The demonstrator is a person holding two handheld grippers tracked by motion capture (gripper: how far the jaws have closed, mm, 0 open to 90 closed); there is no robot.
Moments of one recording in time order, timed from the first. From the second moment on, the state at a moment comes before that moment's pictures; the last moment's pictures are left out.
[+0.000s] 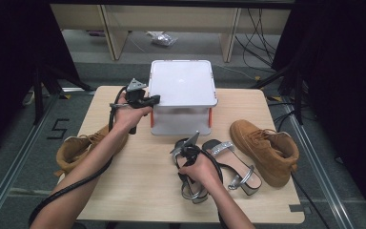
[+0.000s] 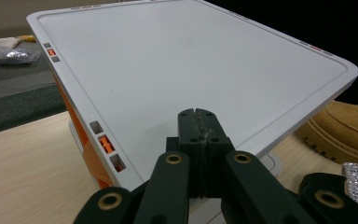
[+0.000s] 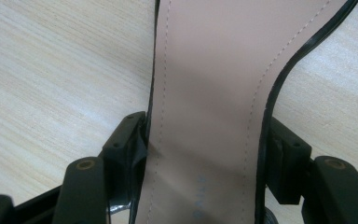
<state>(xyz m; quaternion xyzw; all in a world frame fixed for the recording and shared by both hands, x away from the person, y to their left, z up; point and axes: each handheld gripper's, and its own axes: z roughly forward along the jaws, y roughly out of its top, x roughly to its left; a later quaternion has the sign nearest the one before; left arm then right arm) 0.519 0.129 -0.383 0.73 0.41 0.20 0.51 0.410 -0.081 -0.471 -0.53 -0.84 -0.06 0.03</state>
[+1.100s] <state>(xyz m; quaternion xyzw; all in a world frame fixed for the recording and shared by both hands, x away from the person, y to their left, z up) 0.521 0.131 -0.382 0.73 0.42 0.19 0.51 0.424 -0.080 -0.450 -0.51 -0.85 -0.13 0.00</state>
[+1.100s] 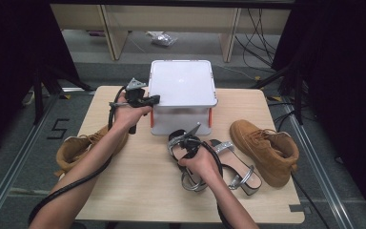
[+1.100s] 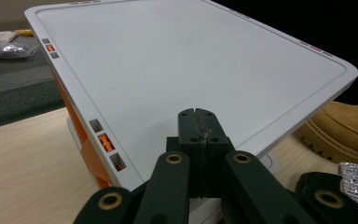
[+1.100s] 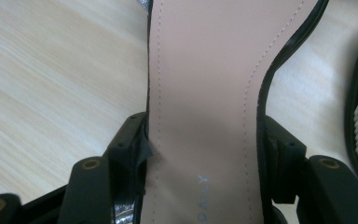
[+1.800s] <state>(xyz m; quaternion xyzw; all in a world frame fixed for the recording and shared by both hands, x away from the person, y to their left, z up) 0.522 0.132 -0.381 0.73 0.42 0.18 0.51 0.477 -0.041 -0.440 -0.52 -0.84 -0.17 -0.04</state>
